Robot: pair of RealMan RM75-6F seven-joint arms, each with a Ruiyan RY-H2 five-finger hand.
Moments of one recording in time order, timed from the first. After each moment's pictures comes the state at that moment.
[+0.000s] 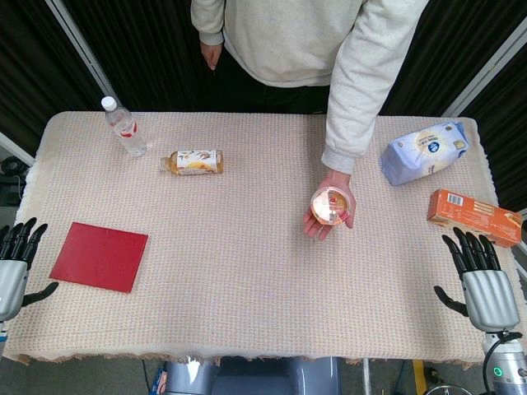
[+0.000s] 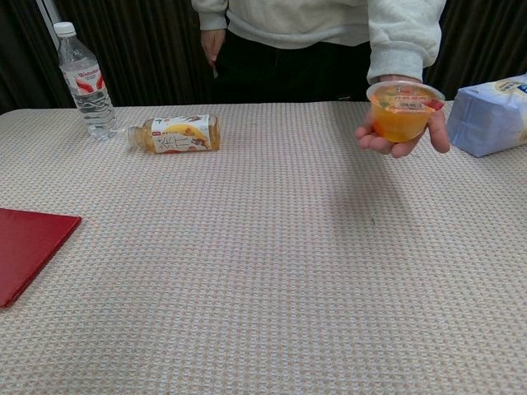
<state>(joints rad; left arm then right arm) -0.10 -1.14 -0.04 -1.57 1.51 1.50 0.14 0.09 -1.17 0.06 -1.54 -1.58 1.54 -0.07</state>
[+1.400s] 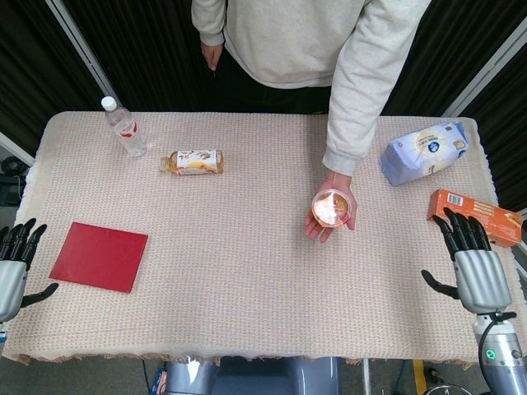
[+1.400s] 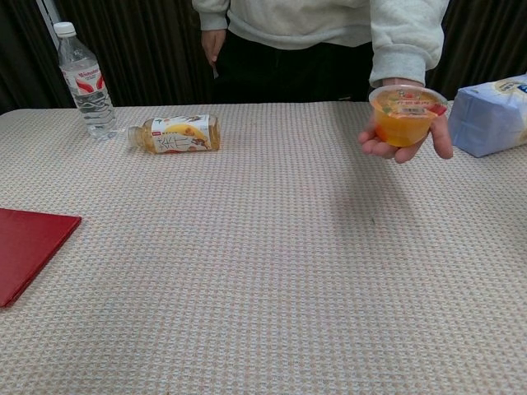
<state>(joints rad) -0.10 -1.13 -0.04 -1.59 1.51 1.50 0.13 0.18 -1.01 0.17 -1.90 -1.42 1.39 -0.14</state>
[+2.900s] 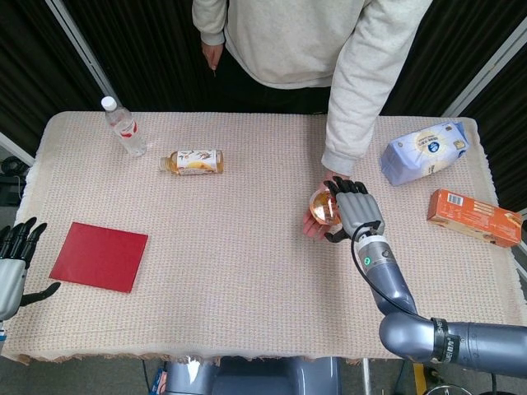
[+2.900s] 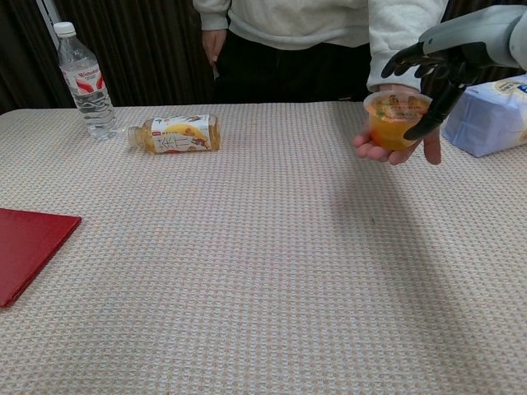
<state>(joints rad) -0.10 -1.11 -0.04 -1.62 1.49 1.47 0.08 0.98 -1.19 0.30 -1.99 -0.25 1.16 -0.70</state>
